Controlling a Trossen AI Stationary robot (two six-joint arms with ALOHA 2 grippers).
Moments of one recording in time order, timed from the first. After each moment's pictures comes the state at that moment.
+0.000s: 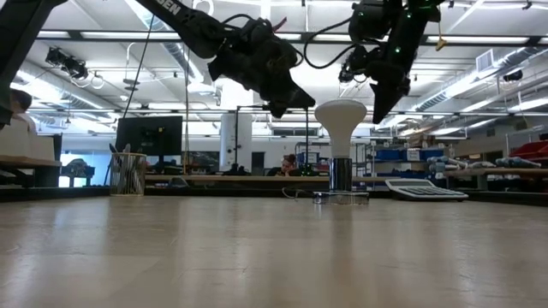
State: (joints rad) left arm 0.45 1.83 1.37 -0.14 0.62 0.21; right arm -0.47 1.41 1.20 -0.94 0.15 -0.02
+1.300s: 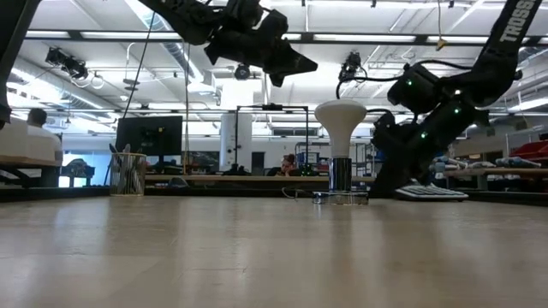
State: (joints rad) left arm 0.48 1.74 1.37 0.06 0.56 0.20; right arm -0.44 1.47 0.36 0.37 0.04 0.33
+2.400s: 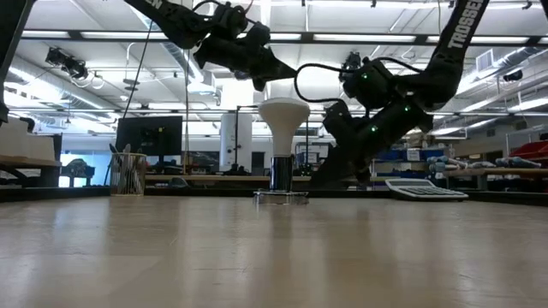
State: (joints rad) left arm 0.63 1.71 1.37 0.03 0.62 0.18; right arm -0.33 1.75 0.64 0.49 -0.11 0.26
